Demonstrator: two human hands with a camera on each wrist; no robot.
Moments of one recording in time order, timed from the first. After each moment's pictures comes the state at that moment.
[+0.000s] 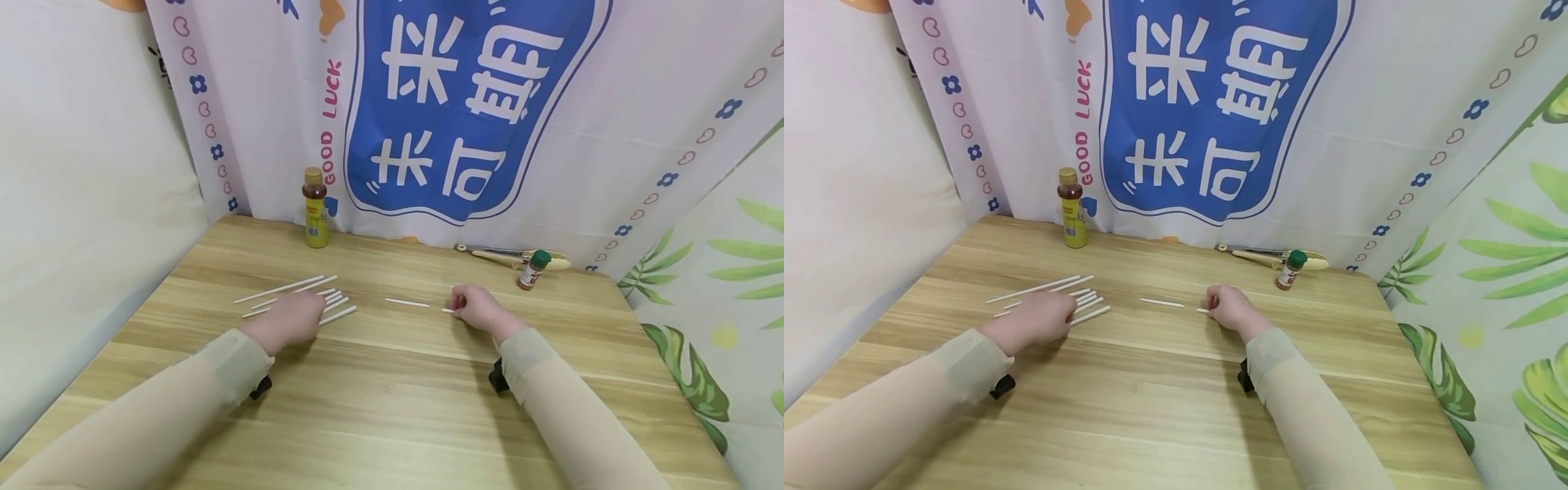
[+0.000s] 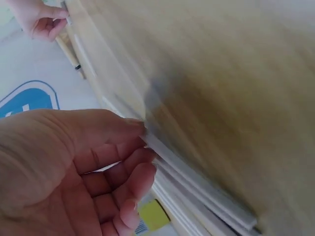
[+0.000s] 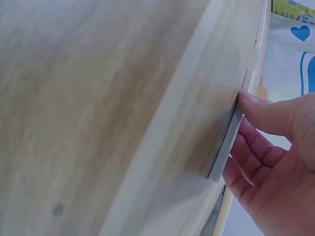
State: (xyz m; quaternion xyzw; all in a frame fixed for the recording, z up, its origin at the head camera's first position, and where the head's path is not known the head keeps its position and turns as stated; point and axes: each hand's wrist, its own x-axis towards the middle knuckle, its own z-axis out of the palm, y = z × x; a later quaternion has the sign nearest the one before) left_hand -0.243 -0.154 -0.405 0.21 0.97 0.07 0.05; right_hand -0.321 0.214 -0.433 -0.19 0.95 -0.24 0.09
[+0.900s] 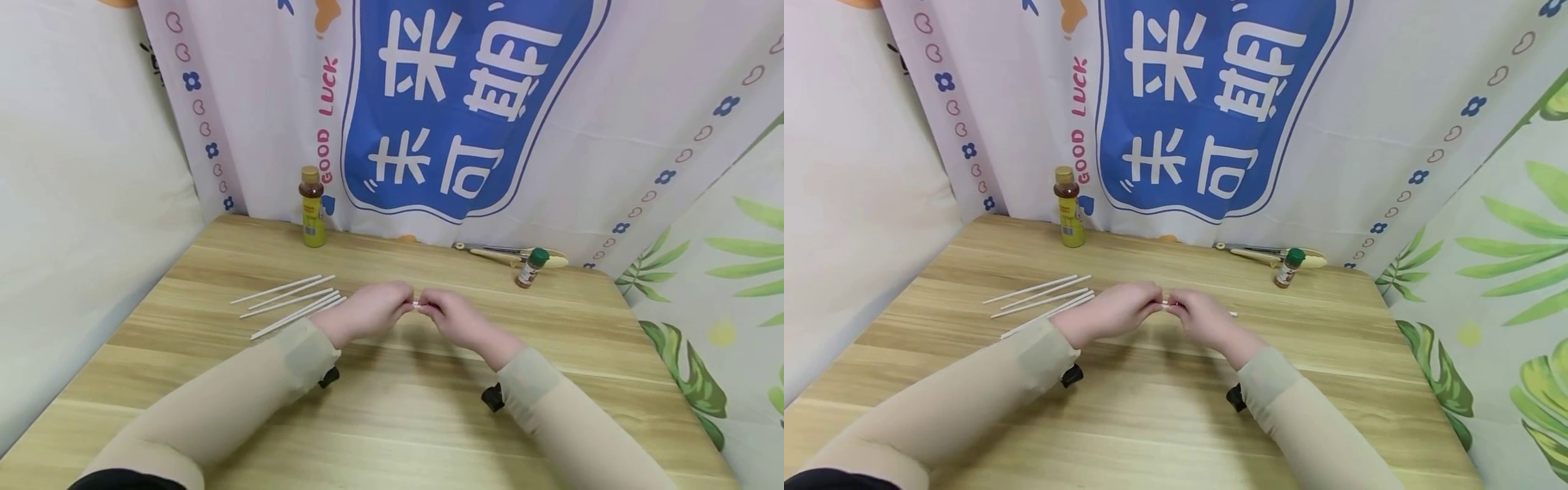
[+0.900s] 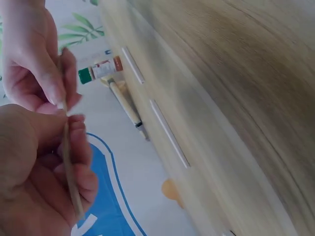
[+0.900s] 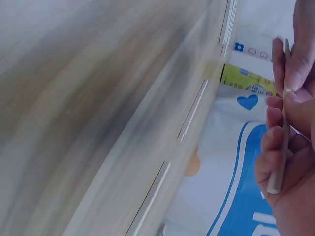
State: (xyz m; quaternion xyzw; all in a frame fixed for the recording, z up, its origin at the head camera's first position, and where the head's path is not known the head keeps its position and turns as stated) left_hand -0.258 -0.040 -0.386 0.35 0.91 0.20 -0.01; right_hand -0.260 0.164 -0.394 -0.35 0.89 -0.29 0.00
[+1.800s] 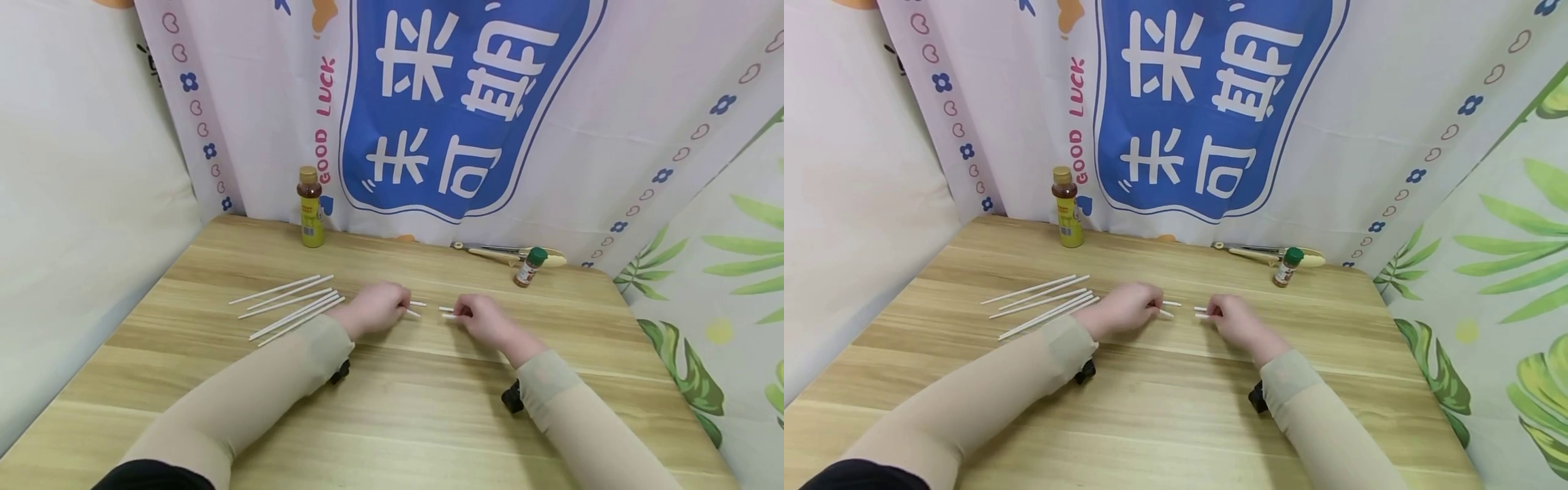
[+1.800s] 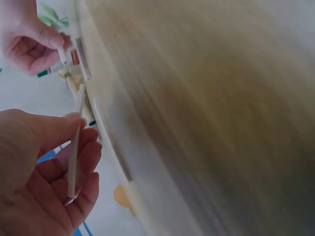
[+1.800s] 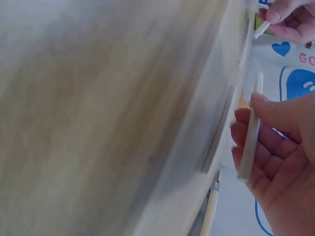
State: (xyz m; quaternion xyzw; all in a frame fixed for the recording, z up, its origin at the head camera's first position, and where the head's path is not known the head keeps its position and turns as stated) left_hand -0.286 -0.030 -0.419 0.32 0.93 0.18 0.00; right_hand -0.282 0.224 -0.424 -0.23 0.94 -0.26 0.05
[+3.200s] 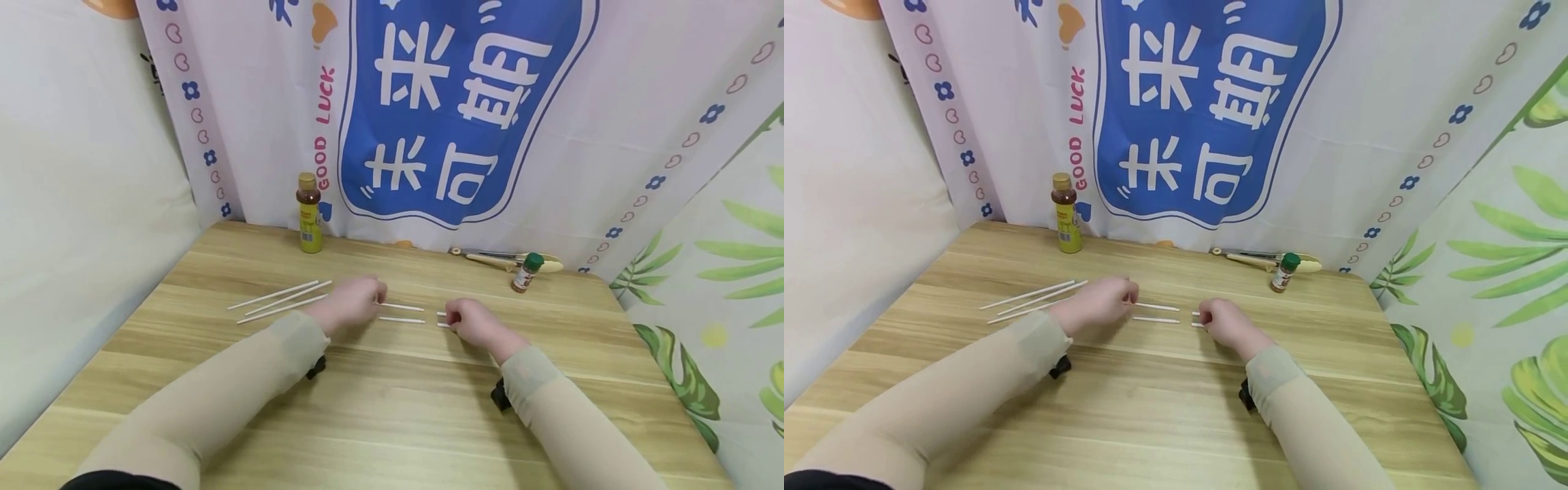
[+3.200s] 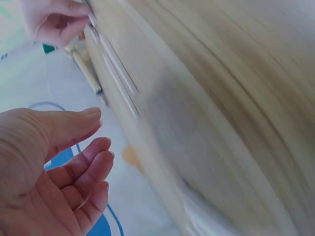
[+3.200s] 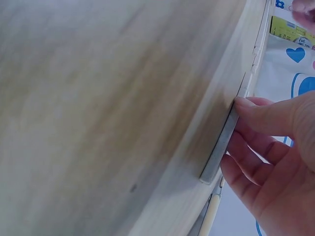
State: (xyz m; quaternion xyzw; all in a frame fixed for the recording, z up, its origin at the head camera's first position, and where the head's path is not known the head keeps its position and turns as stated) left_hand -0.289 -0.067 -0.399 0.27 0.95 0.17 0.05; right_hand -0.289 0.212 -0.430 -0.24 0.94 -0.22 0.06
